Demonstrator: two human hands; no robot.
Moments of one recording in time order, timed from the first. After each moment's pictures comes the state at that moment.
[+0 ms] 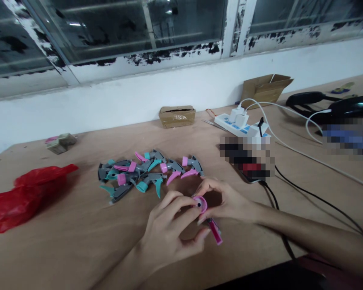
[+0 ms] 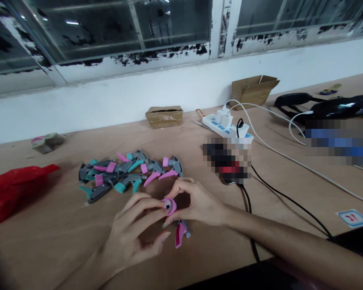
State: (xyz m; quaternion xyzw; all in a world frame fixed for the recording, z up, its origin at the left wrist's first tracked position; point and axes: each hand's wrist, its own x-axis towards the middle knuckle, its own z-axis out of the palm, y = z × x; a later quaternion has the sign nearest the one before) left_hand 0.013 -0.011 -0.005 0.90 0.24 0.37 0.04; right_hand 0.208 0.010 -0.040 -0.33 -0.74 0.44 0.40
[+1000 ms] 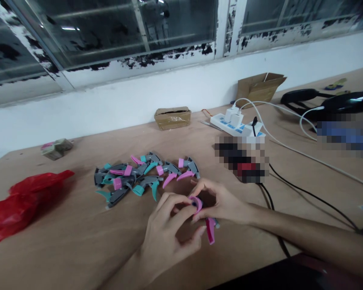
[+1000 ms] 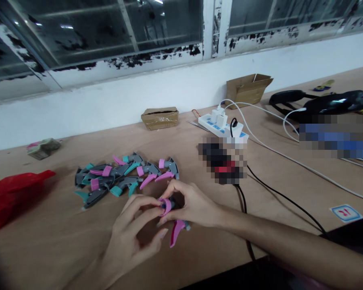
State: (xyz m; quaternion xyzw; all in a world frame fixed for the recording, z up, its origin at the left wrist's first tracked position) left_hand 0.016 -0.013 -0.011 0.88 0.29 0.36 0.09; right_hand 0.203 0.010 -0.049 -0.32 -0.69 0.48 0.44
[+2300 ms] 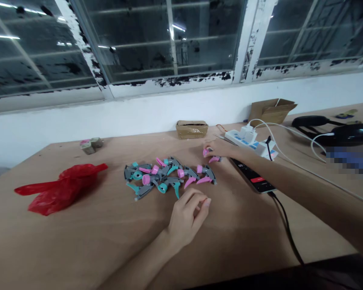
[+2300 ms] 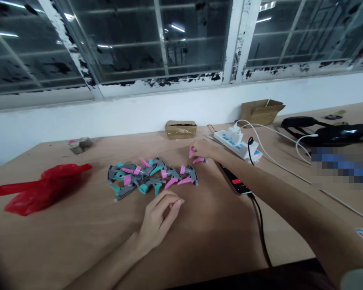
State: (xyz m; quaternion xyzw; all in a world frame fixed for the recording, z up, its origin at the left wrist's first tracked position) left_hand 0.008 -0.010 -0.016 0.81 0.33 0.44 0.19; right_hand 0.224 0.183 0.008 -0.49 -0.86 0.07 0.15
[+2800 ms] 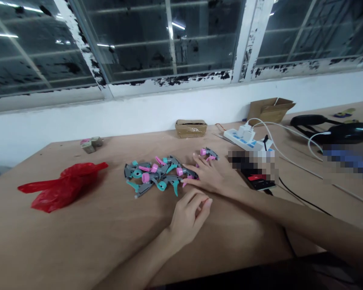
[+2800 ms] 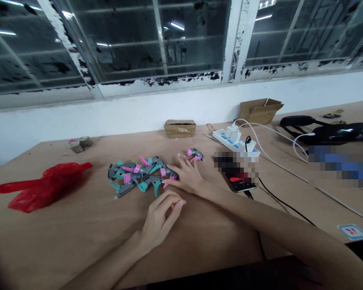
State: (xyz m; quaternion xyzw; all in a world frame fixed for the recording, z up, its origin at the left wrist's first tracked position) left_hand 0.014 -0.015 -0.019 0.83 0.33 0.42 0.18; right_hand 0.155 0.078 -0.042 -0.50 -0.85 -0.02 0.18
